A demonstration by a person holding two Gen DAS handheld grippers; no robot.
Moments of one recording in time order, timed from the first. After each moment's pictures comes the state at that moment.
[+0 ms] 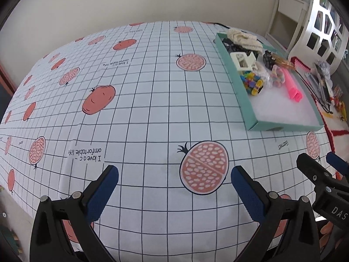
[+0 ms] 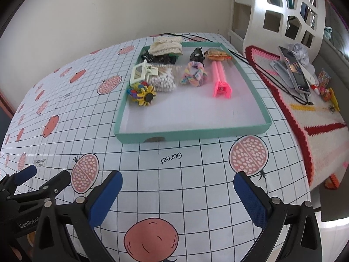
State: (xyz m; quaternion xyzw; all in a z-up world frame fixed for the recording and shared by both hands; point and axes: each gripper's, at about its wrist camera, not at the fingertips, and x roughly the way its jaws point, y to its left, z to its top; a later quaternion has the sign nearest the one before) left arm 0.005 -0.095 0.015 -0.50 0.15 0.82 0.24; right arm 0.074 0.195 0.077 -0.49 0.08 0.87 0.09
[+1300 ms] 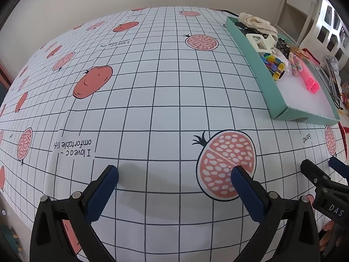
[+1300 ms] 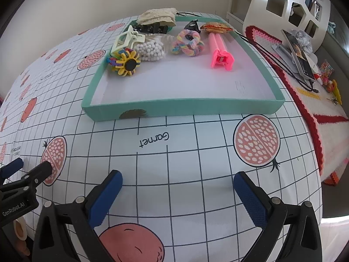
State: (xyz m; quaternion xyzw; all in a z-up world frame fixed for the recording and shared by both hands) left arm -0.013 -0.101 -0.026 -0.52 0.15 0.81 0.23; right arm 0.064 0.201 0.027 -0.53 0.06 0.84 0.11
